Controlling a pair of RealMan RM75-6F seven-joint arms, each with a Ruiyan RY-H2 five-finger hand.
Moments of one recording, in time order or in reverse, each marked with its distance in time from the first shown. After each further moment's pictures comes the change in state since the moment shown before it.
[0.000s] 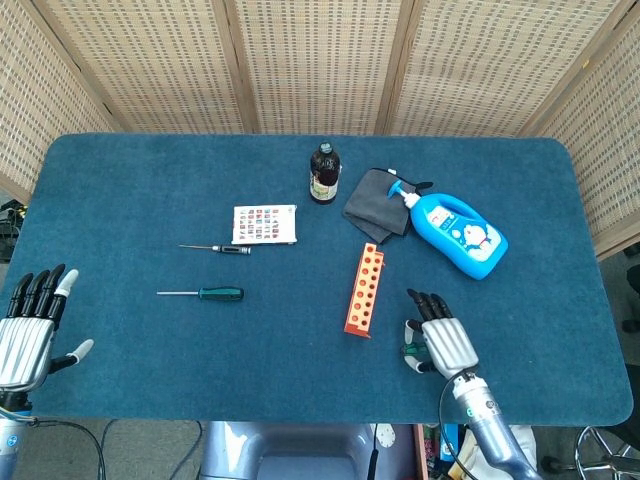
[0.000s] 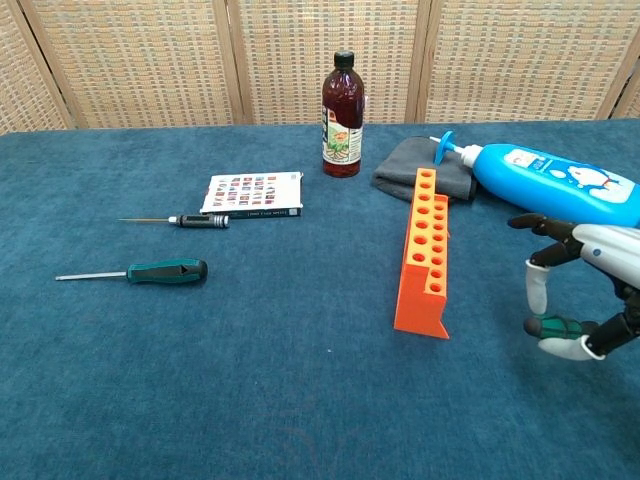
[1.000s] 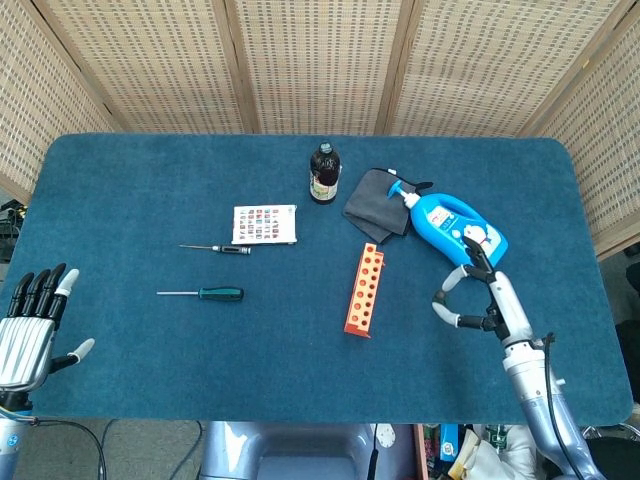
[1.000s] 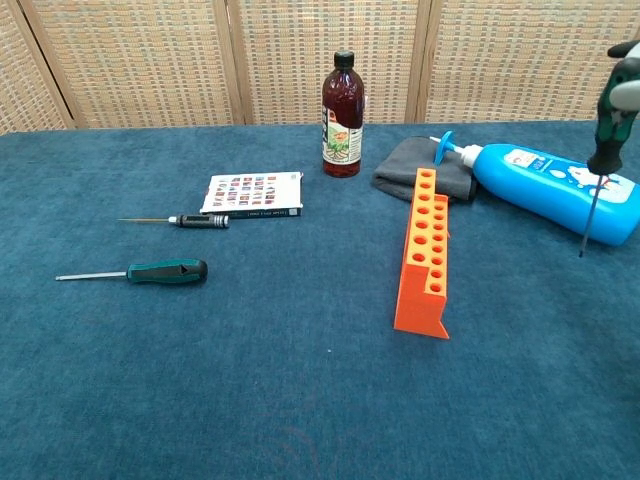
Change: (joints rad) left arm 0.000 -0.004 -0.002 0.005 0.007 0.007 -0.010; right arm -0.019 0.426 0.281 -0.484 0.312 -0.075 0.679
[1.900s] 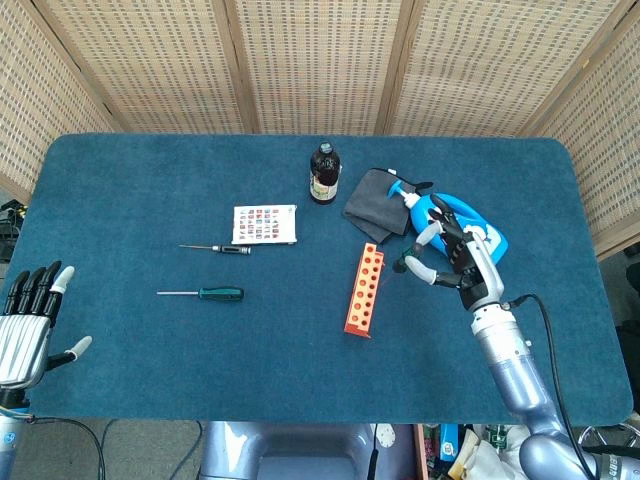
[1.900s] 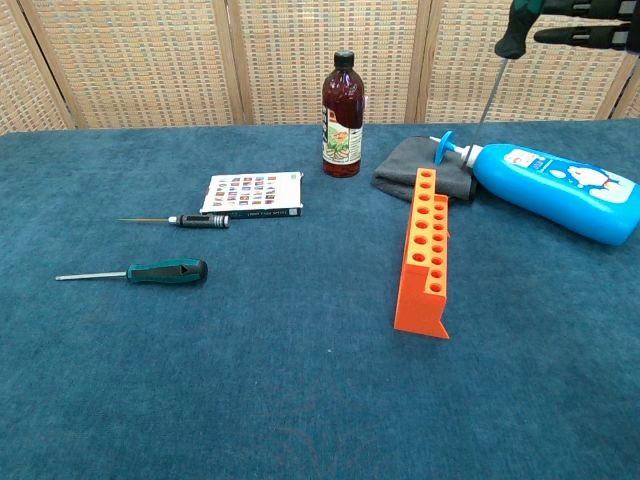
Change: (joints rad) left arm -0.004 0.003 -0.008 0.008 -0.017 -0.009 -0.022; right arm 0.126 -0.098 0.183 0.035 0.125 -0.094 0.293
